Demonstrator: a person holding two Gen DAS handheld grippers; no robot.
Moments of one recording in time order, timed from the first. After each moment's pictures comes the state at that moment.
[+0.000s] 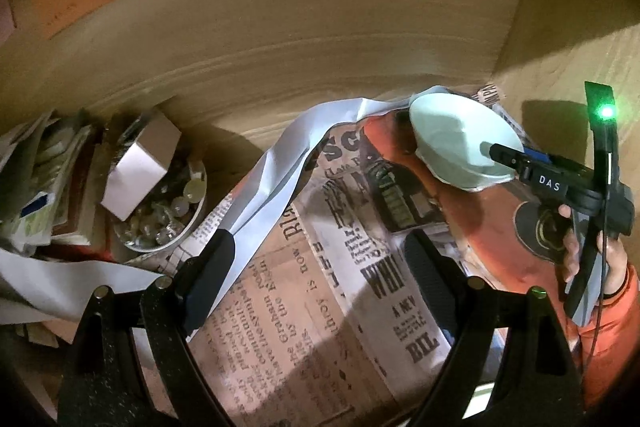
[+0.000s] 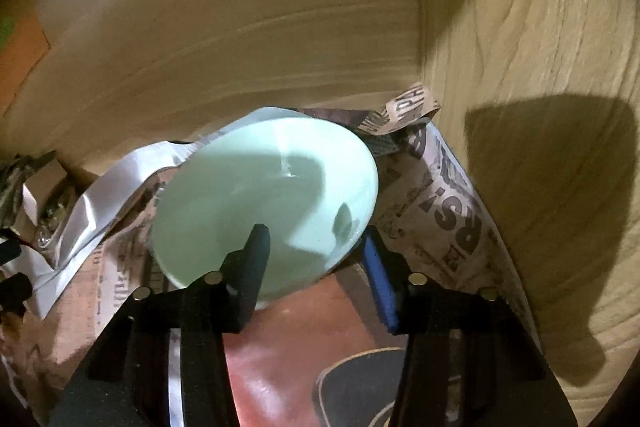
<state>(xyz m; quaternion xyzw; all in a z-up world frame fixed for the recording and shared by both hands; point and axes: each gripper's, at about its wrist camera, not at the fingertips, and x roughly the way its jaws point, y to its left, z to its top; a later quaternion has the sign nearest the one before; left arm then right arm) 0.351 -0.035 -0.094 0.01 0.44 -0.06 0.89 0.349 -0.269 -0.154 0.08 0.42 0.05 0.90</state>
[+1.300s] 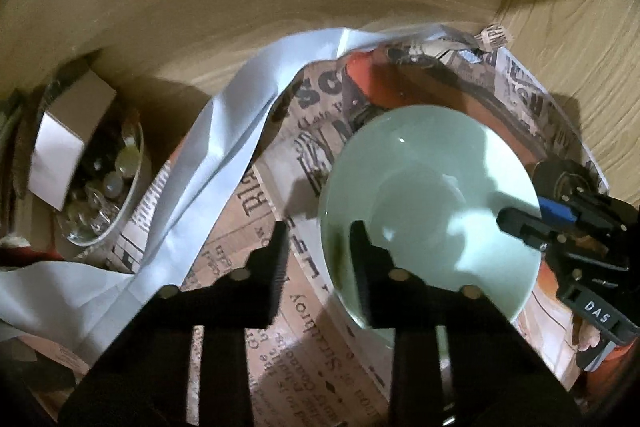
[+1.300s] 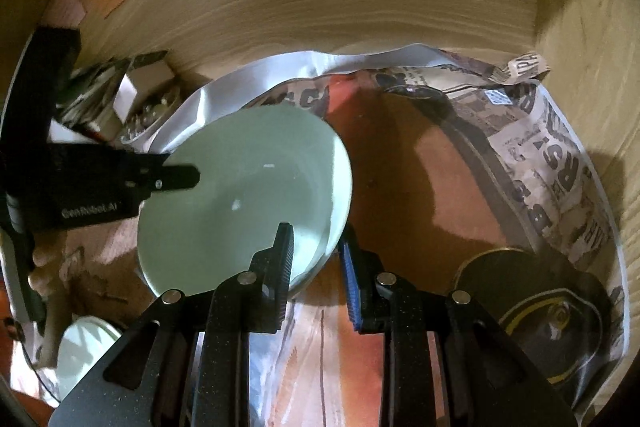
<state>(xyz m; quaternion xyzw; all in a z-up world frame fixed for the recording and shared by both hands) 0.384 -0.049 -0.147 0.03 0.52 -0.09 0.85 0.285 -0.211 -0.156 0.05 0.44 0.20 0.87</state>
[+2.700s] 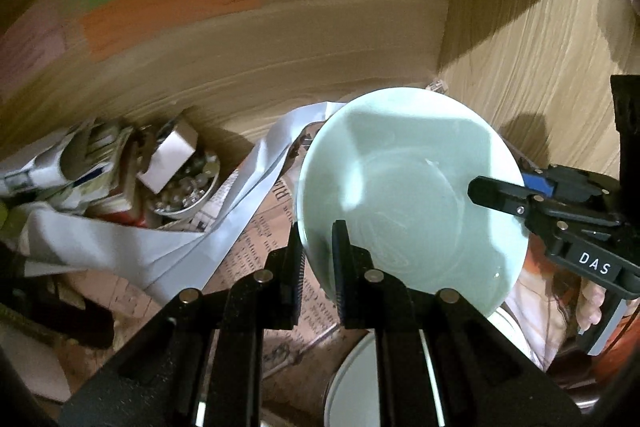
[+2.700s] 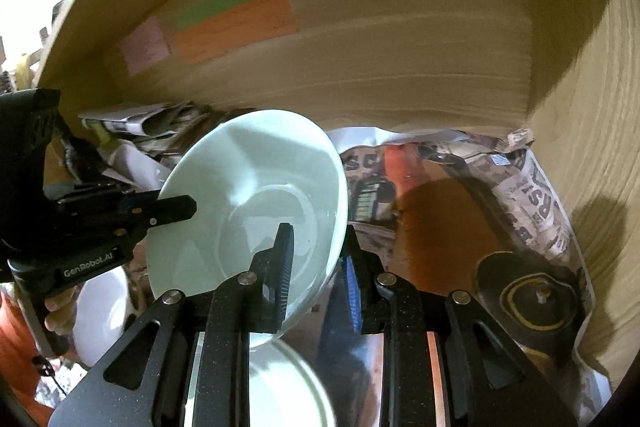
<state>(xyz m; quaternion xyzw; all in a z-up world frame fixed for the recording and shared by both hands) 0.254 -0.029 -0.063 0.04 0.39 -0.09 0.92 0.206 -0.183 -0.079 0.06 0.34 0.24 0.91</state>
